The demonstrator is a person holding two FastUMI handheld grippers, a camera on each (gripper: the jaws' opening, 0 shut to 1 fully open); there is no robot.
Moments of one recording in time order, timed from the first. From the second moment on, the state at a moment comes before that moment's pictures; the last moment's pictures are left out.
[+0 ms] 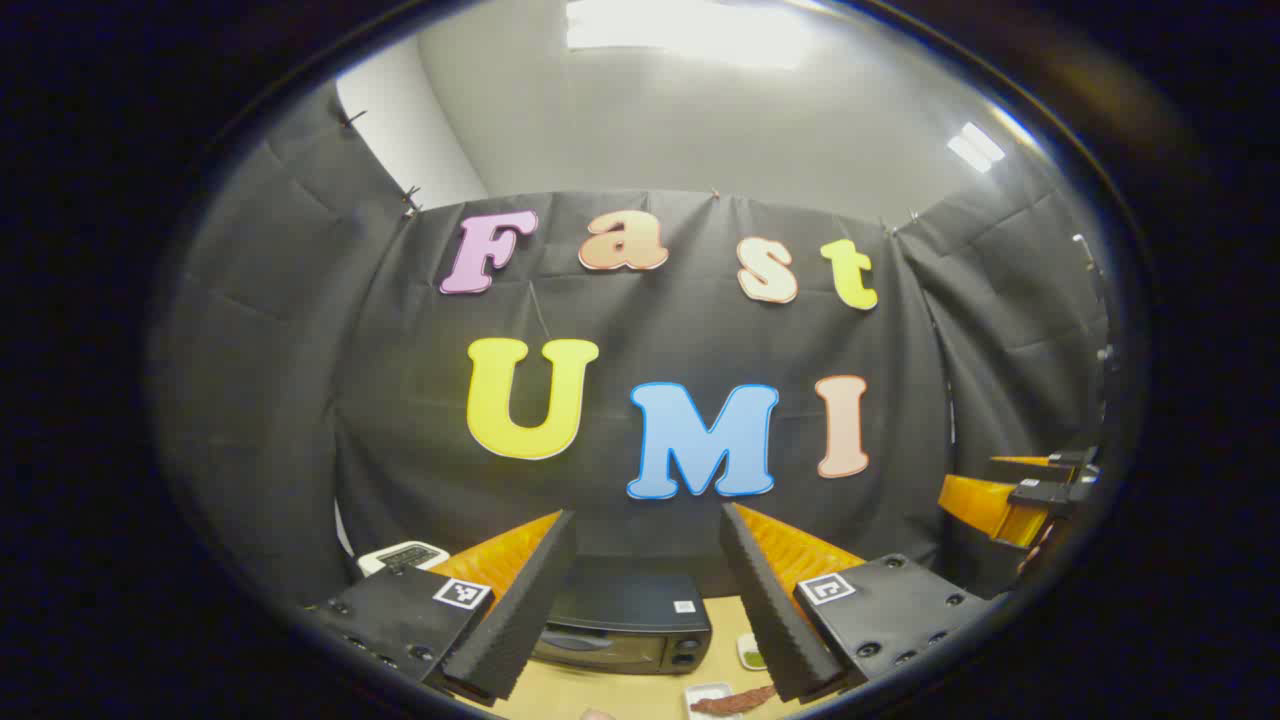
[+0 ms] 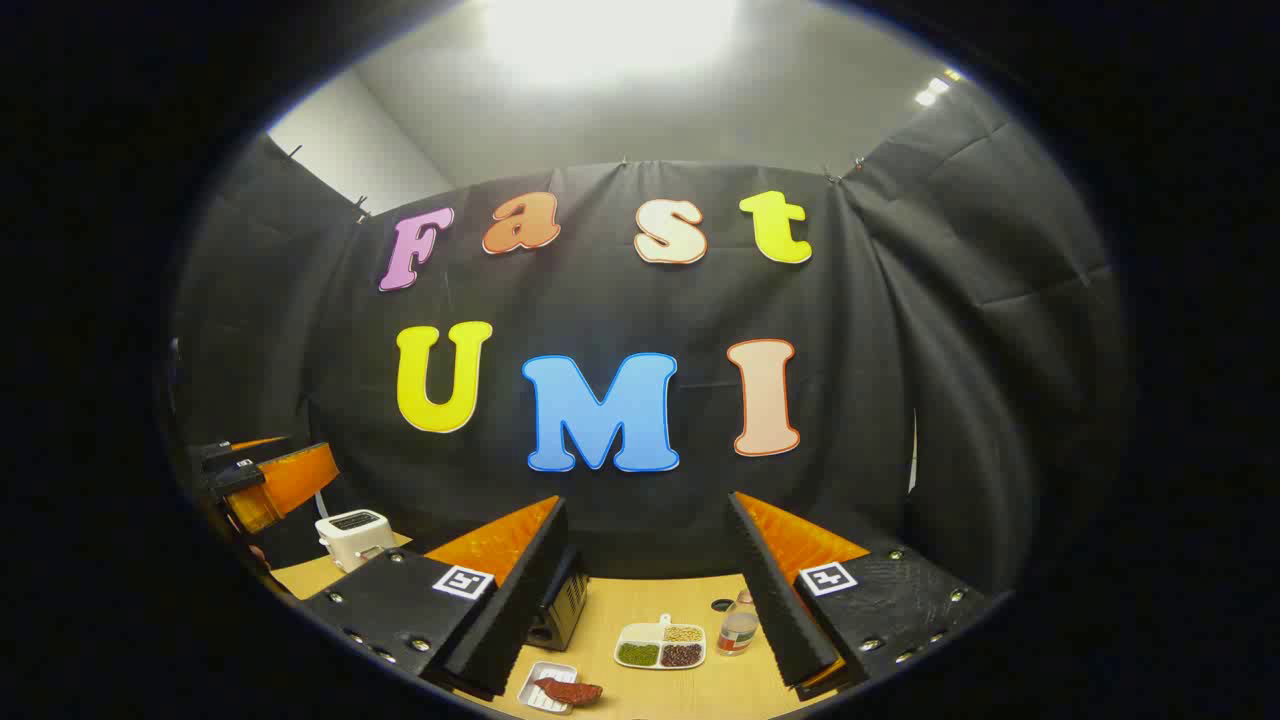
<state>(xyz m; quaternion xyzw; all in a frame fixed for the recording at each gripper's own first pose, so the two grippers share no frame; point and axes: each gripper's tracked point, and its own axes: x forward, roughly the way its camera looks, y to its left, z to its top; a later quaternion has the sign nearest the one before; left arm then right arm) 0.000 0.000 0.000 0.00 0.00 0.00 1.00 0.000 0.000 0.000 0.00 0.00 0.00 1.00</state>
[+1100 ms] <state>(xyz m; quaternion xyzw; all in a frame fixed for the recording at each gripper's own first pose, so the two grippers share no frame) 0.053 0.018 -0.057 -0.03 0.04 -0.06 1.00 0.017 0.016 -0.026 0.04 0.03 -0.05 1.00</state>
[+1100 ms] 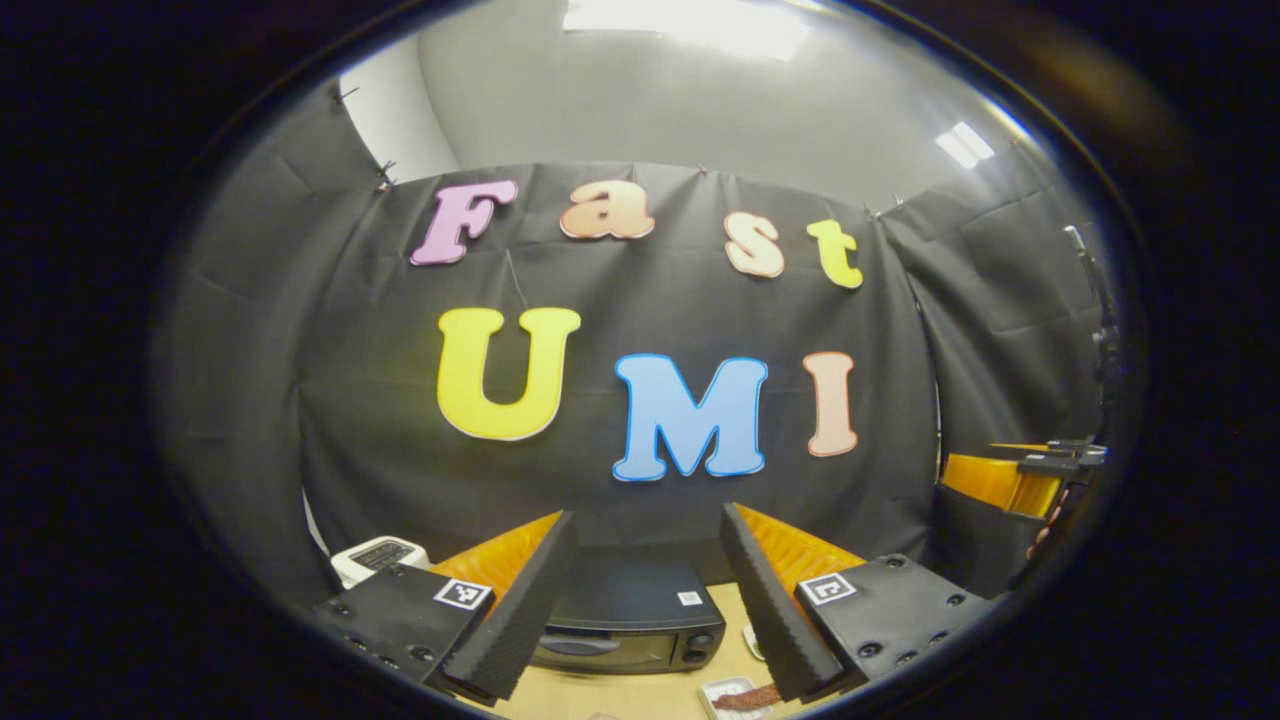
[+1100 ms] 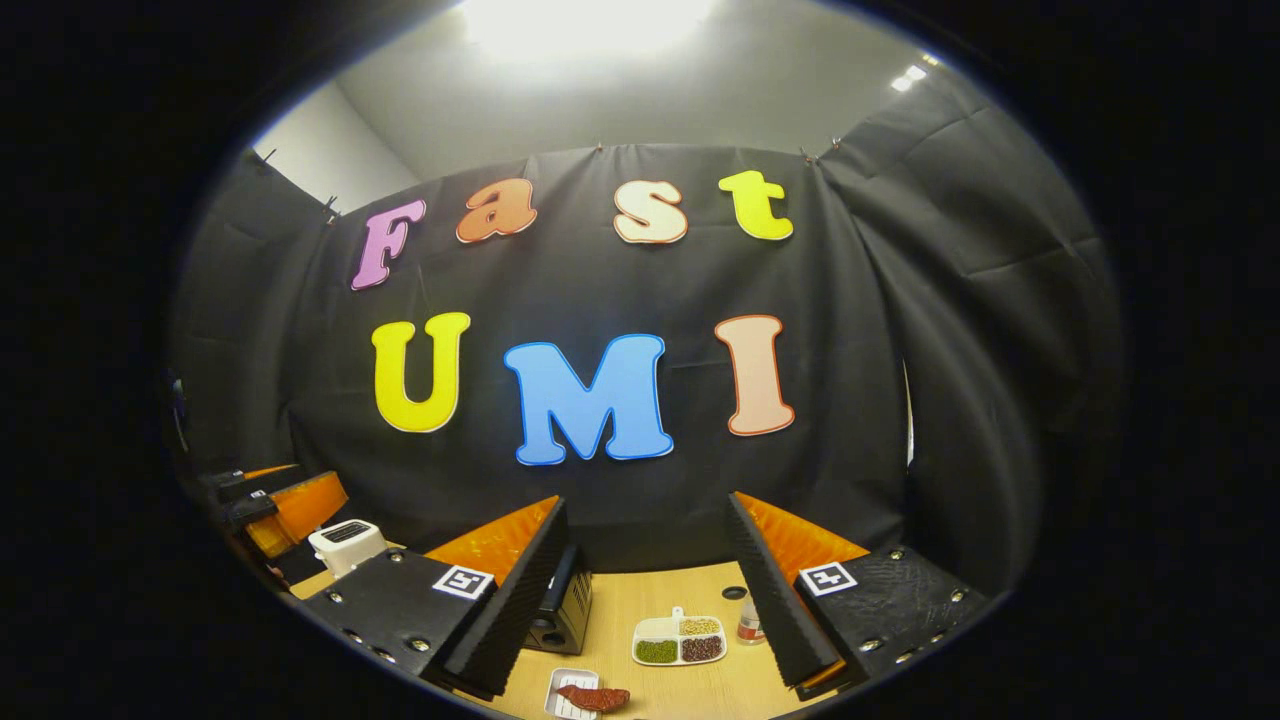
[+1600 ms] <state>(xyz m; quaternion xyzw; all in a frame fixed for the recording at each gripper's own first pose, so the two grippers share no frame) 0.108 0.054 -0.225 -0.04 0.21 -0.03 0.98 0.012 -0.011 -0.061 0.02 0.07 -0.07 0.99</state>
